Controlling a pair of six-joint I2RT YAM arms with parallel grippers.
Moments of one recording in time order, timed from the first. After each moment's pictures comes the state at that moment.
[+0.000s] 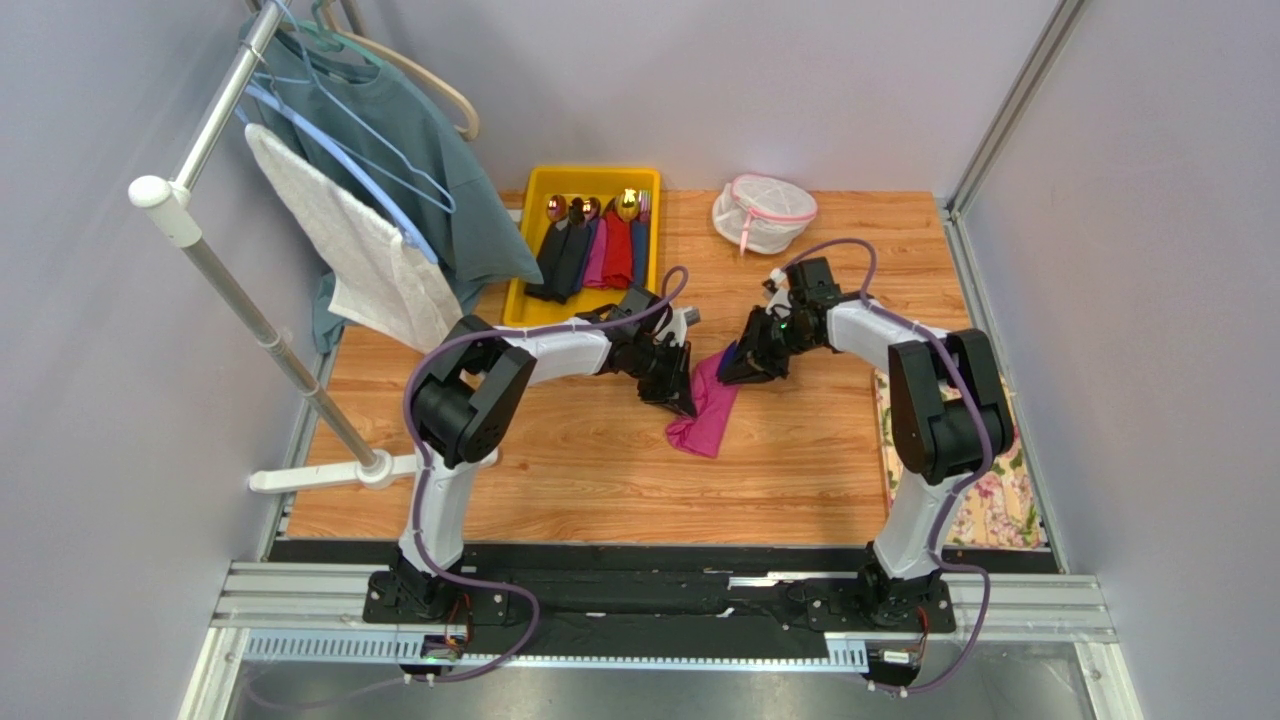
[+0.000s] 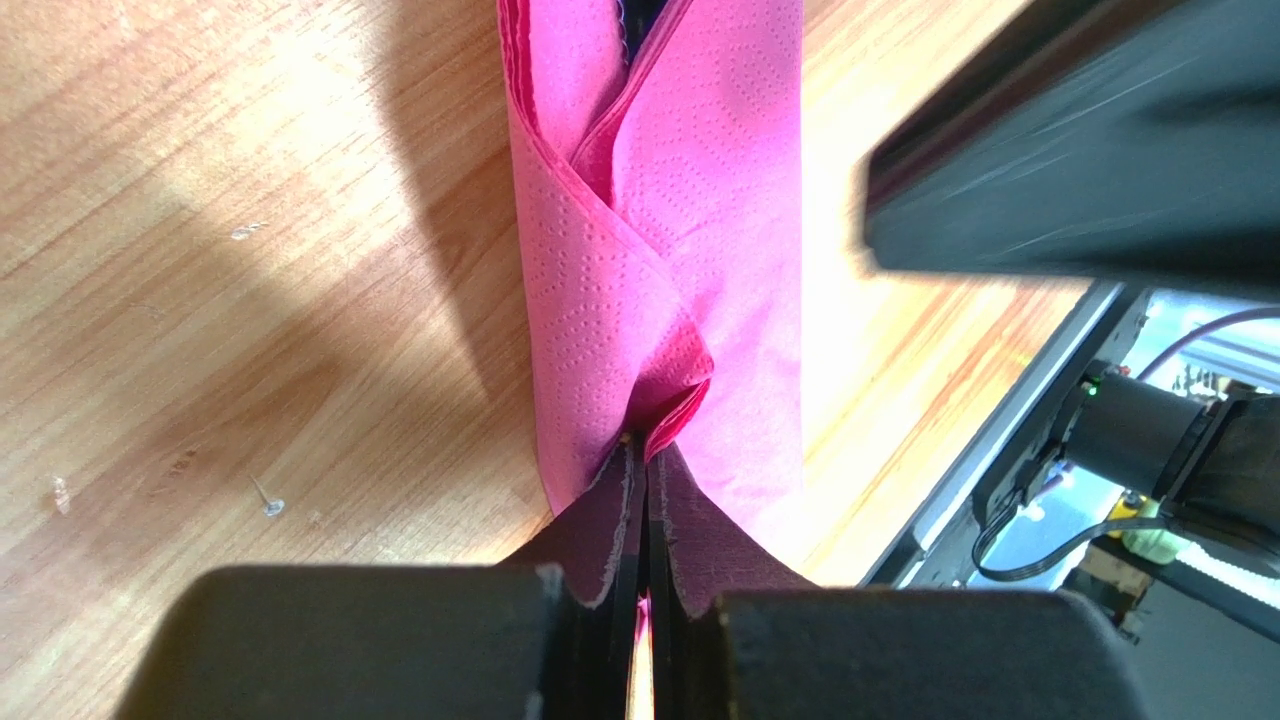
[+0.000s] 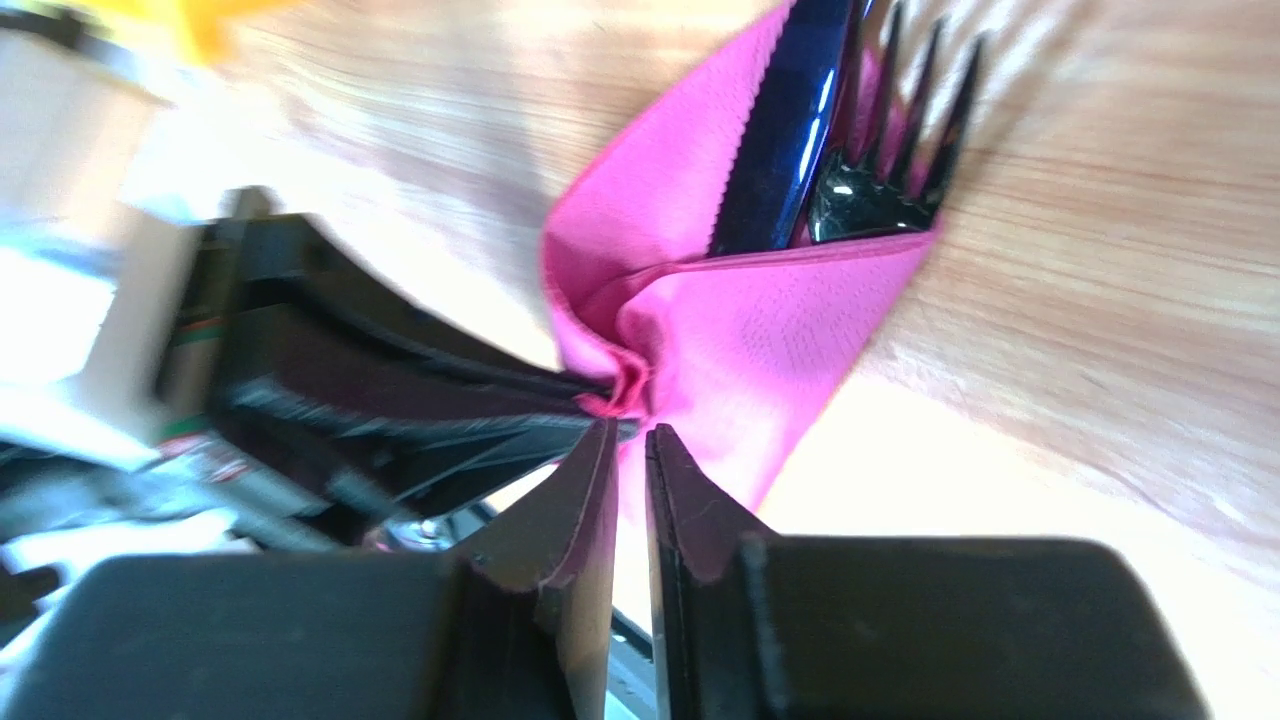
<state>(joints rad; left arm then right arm) -0.67 2.09 1.34 -0.25 0.57 -0.47 0.23 1.86 1.16 -0.44 -0.63 0.56</state>
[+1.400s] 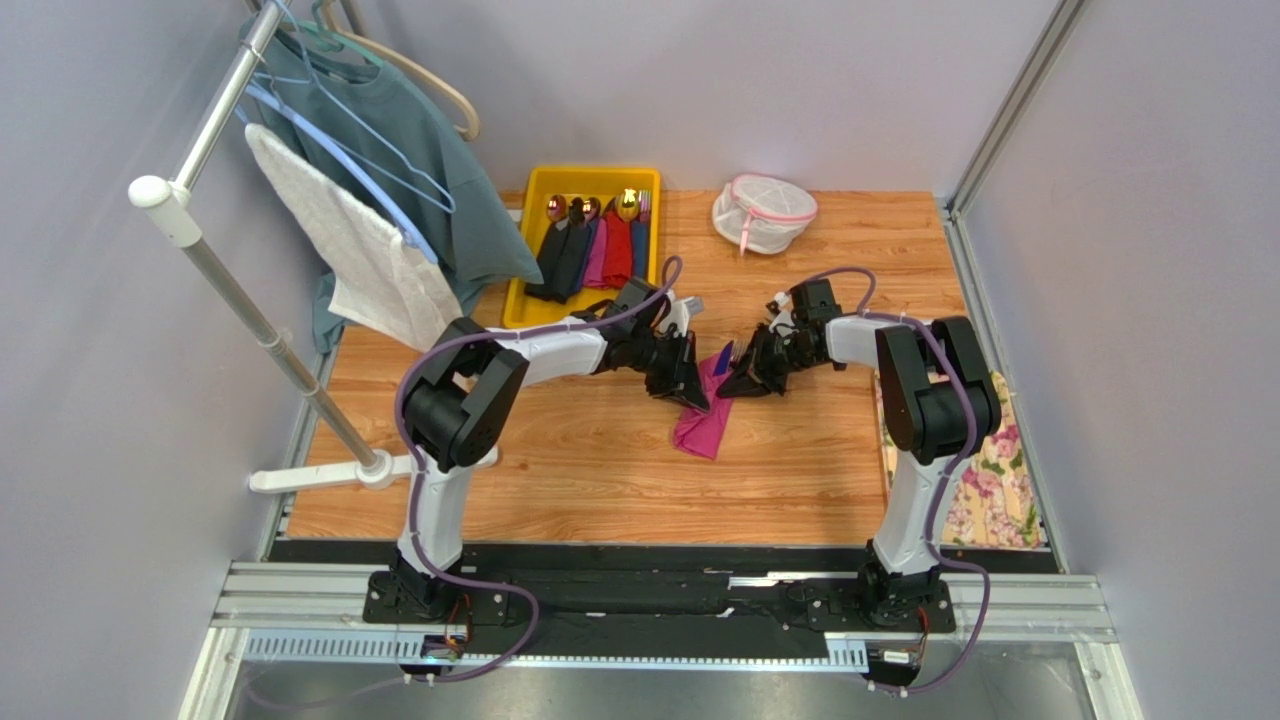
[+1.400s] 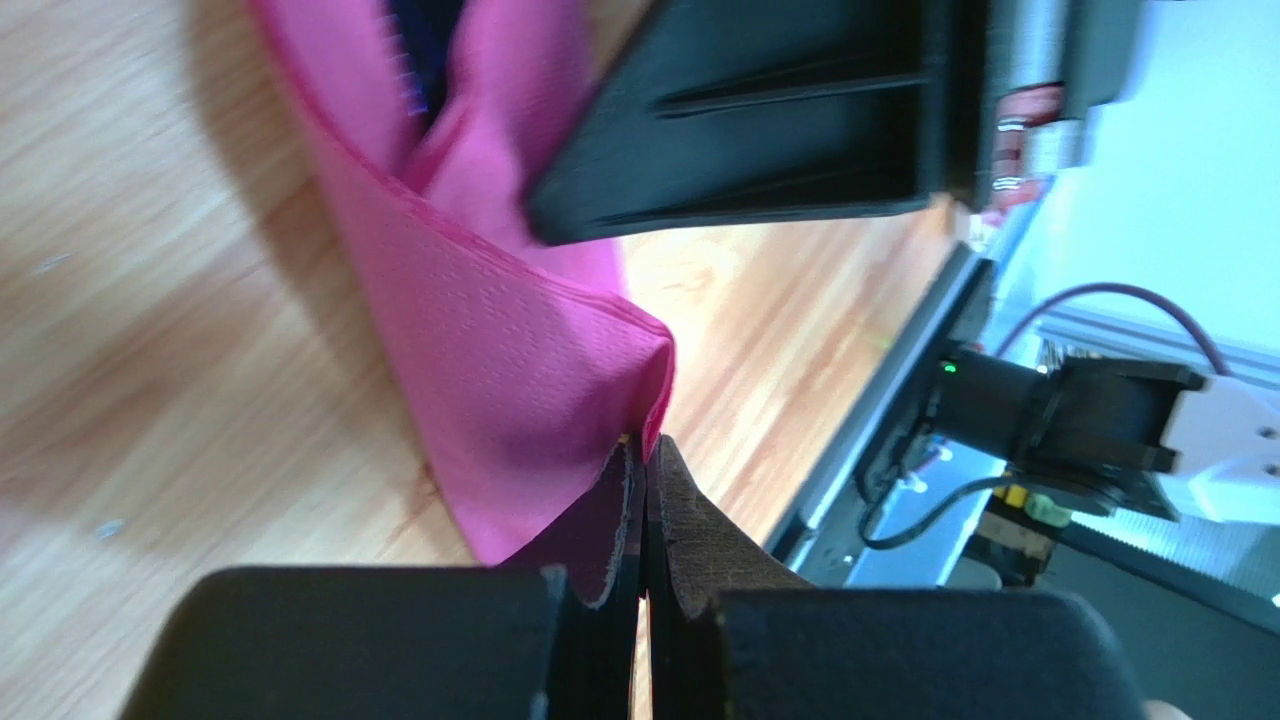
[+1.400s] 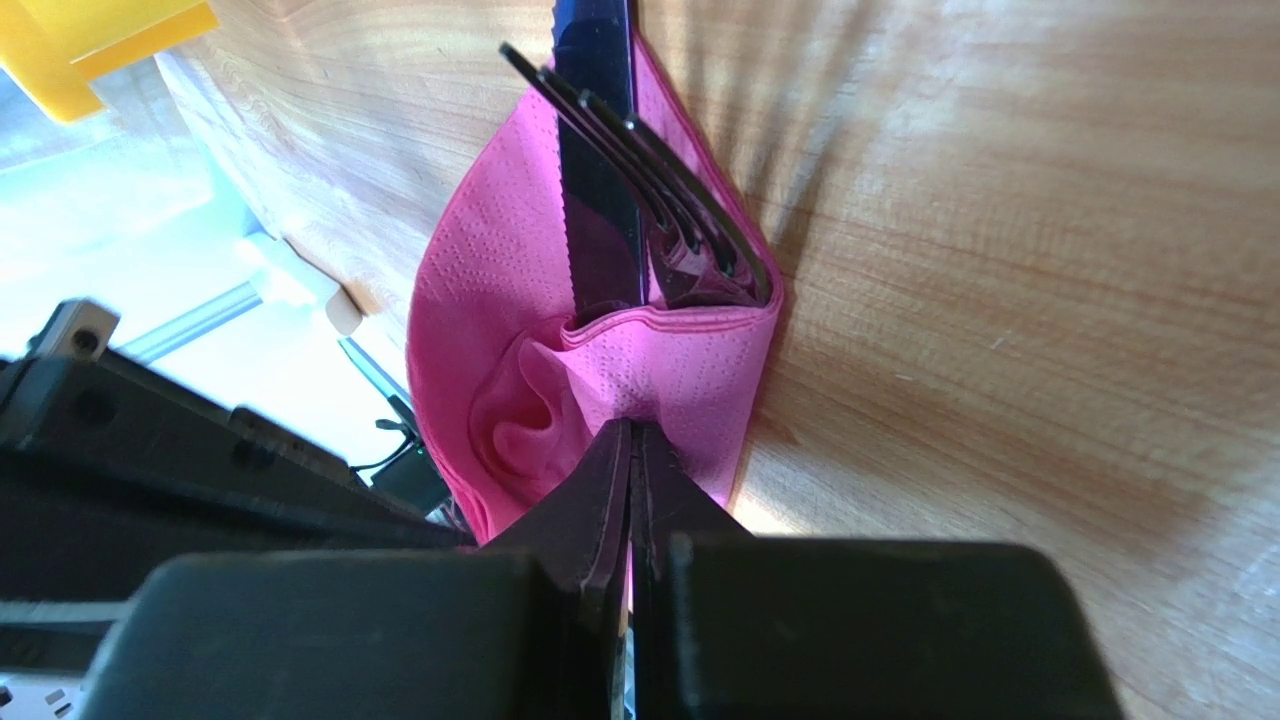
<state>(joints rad) -0.67 2.05 1.32 -0.17 0.68 -0.57 0.19 1.96 1.07 -0.28 -0.74 0.64</state>
